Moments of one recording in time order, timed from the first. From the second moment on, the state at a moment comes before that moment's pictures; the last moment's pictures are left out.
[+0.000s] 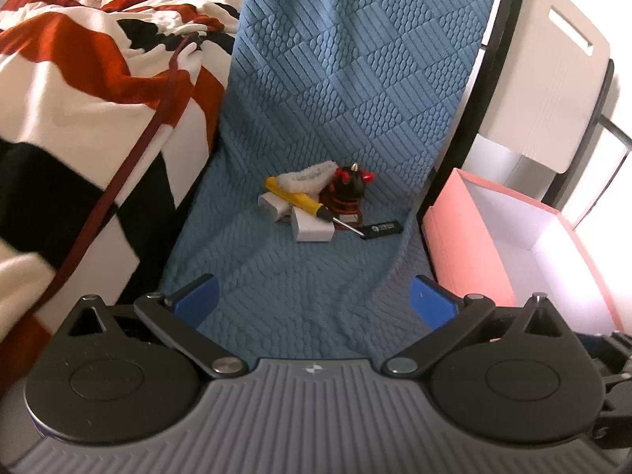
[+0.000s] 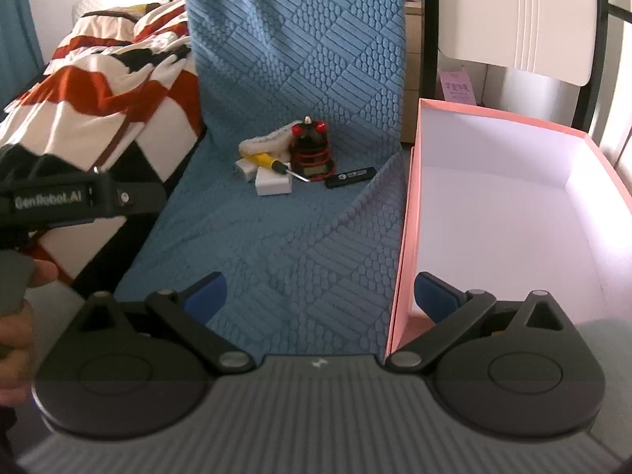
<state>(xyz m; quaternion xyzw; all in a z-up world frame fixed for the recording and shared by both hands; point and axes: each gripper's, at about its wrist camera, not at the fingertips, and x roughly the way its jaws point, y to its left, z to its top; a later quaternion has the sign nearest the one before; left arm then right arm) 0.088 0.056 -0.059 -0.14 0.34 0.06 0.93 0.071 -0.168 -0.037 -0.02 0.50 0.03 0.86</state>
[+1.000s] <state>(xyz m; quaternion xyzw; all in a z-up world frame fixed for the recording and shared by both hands) 0.201 0.073 -0.142 -0.18 0.38 0.05 0.90 0.243 -0.189 -0.103 0.04 0.53 0.08 0.85</state>
